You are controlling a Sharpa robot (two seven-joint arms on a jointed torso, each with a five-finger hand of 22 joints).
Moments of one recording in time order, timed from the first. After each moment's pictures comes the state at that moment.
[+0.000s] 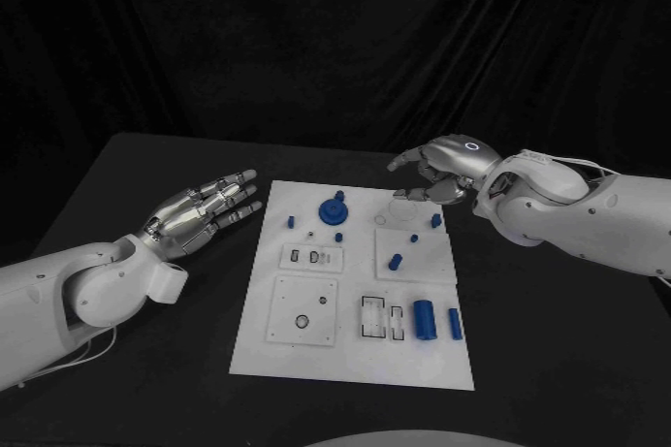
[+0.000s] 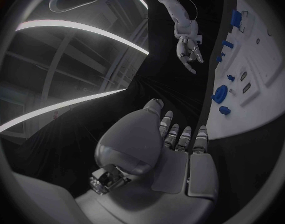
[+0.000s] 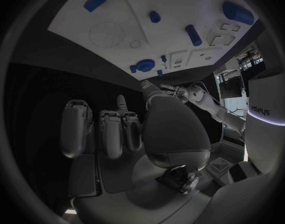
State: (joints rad) left arm 1.26 -0.92 -0.21 1.40 0.01 0.30 0.50; left_hand 1.46 0.28 -0.10 0.21 0.62 0.38 0.07 0.10 0.05 0.03 0.04 0.10 0.02 0.01 0.11 0.01 0.01 0.16 0.01 0.21 0.01 0.00; right arm 1.40 -0.98 -0.21 1.51 -1.58 -0.48 0.03; right_hand 1.21 -0.07 0.14 0.22 0.20 0.70 0.04 0.13 0.24 1.47 -0.04 1.57 1.31 1.47 -0.09 1.57 1.31 0.05 1.46 0.03 1.37 1.31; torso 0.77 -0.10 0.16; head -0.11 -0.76
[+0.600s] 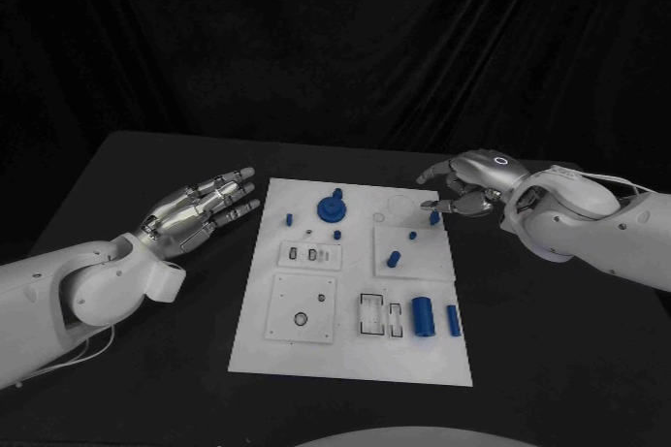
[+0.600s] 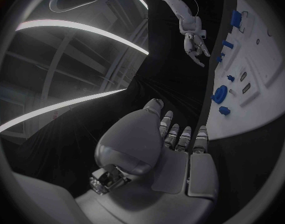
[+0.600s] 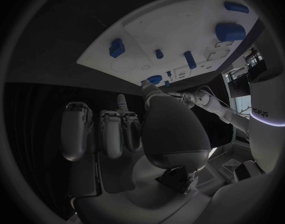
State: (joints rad) left arm 1.26 -0.92 -0.21 1.41 0.01 0.30 0.50; left_hand 1.46 0.28 -0.09 0.20 0.62 0.38 0.07 0.10 0.05 0.03 0.04 0.10 0.02 0.01 0.11 0.01 0.01 0.16 0.01 0.21 0.01 0.00; right arm 1.34 -1.08 -0.21 1.53 -1.57 -0.47 0.00; right_hand 1.22 -0.09 0.12 0.25 0.17 0.72 0.05 0.14 0.24 1.47 -0.04 1.57 1.31 1.47 -0.09 1.57 1.31 0.05 1.46 0.02 1.41 1.31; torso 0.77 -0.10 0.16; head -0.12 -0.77
